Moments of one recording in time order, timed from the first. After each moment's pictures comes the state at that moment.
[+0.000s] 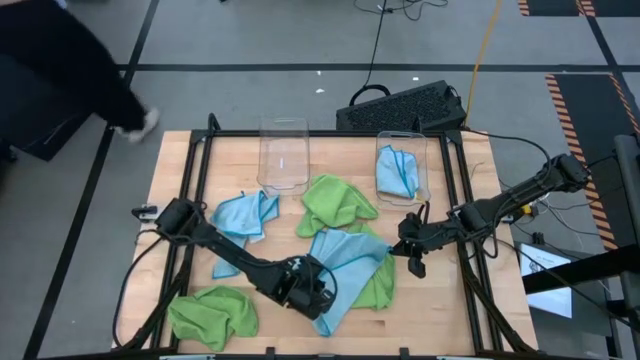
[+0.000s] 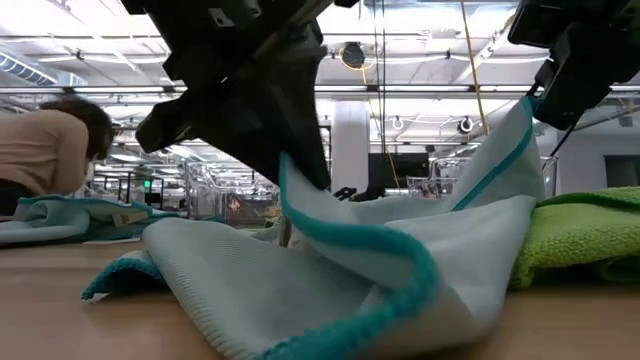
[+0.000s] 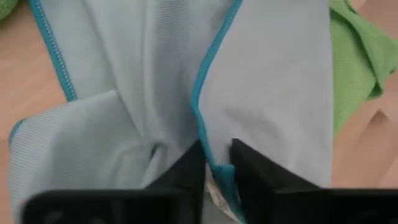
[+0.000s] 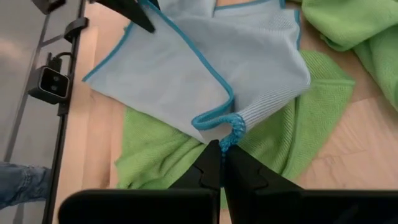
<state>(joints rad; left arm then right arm) -0.50 2.04 1.45 -0.52 -0.43 -1.33 0.42 0.95 0.53 -0.35 0.12 0.64</state>
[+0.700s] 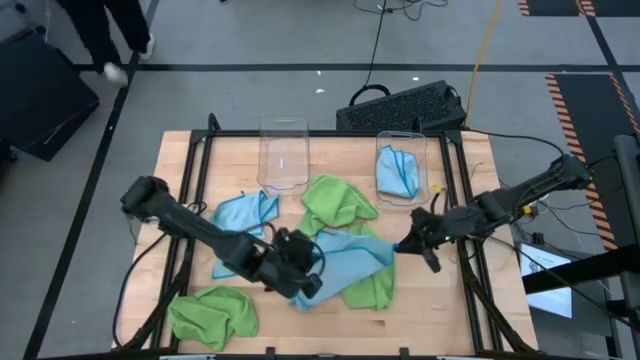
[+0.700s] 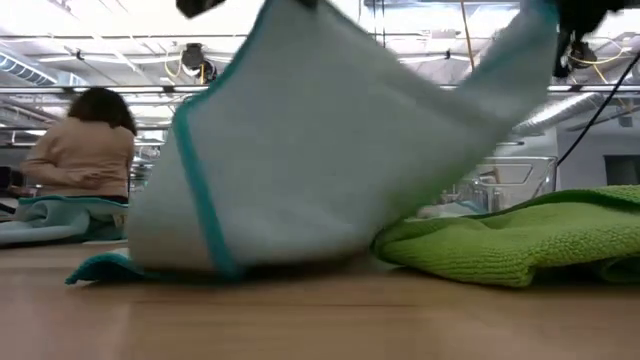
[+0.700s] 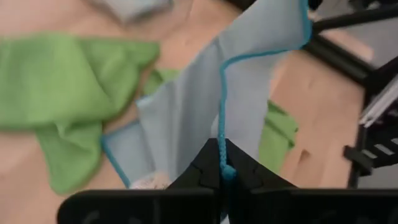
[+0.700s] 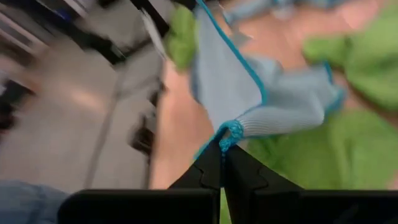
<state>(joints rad) -0.48 1.71 1.45 -0.59 -0.59 -0.93 0.42 0.76 0.60 -0.31 0.08 0.71</state>
